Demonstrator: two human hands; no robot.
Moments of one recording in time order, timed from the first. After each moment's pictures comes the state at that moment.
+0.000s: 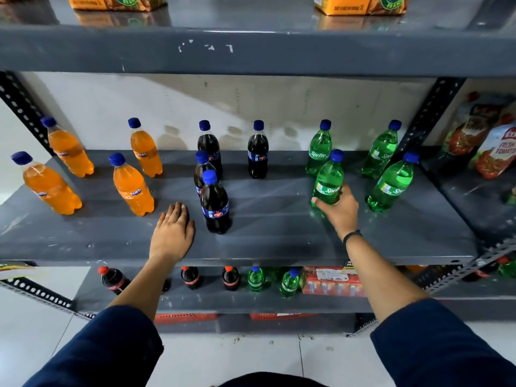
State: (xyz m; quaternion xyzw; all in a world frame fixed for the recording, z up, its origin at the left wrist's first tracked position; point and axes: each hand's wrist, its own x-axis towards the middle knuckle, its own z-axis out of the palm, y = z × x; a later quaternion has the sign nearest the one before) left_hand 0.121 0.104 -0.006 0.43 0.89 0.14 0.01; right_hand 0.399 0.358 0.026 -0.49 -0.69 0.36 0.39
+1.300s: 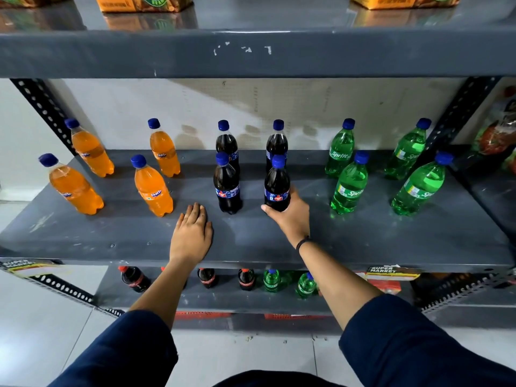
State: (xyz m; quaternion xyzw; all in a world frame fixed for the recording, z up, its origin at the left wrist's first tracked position) left_hand 0.120 0.103 -0.007 0.43 0.89 0.16 0.00; right_hand 0.286 0.271 0.019 -0.41 -0.73 0.42 0.35
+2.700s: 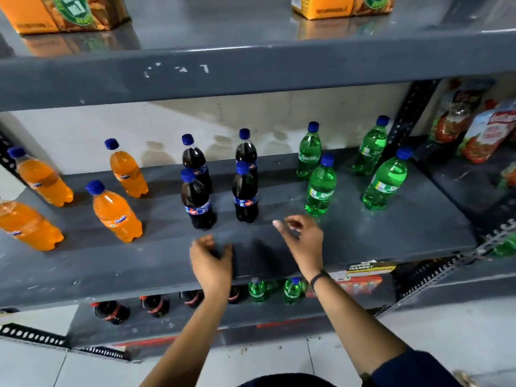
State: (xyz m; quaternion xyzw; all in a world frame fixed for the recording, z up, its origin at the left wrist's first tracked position) left_hand 0.227 0.146 0.005 0.15 0.81 0.56 0.08; right_hand 0.357 0.272 -0.002 -0.43 -0.68 0.39 0.45
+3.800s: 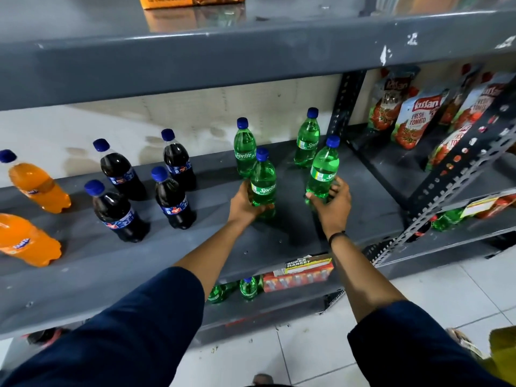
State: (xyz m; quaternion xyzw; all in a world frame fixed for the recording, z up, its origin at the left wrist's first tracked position) left_hand 0.313 0.338 0.032 0.42 0.70 0.48 0.33; right_hand 0.499 0.413 0.014 -0.55 -0.57 0.34 0.51
